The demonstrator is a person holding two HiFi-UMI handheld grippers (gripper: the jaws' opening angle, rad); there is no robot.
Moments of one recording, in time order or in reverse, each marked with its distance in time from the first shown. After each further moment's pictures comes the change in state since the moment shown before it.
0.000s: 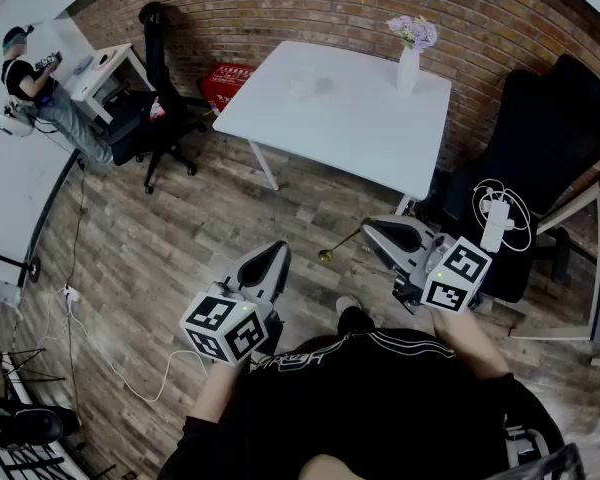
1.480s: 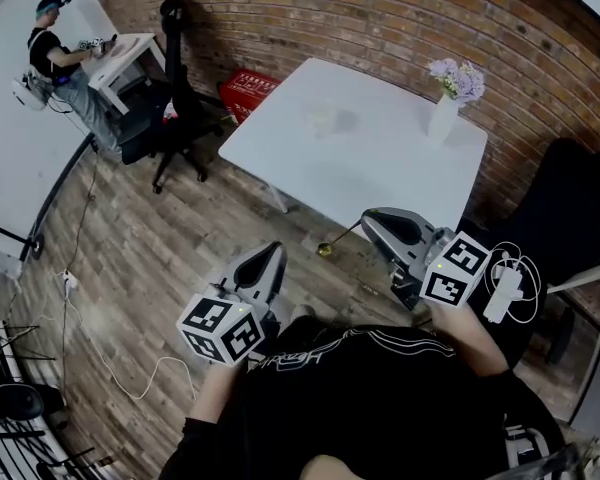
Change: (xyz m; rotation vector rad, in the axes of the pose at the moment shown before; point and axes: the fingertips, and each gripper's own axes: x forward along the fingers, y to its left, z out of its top) left arm 0.137 0.095 0.066 -0.024 -0.059 0.136; right arm 0.098 -0.179 0.050 0.033 0.020 0.101
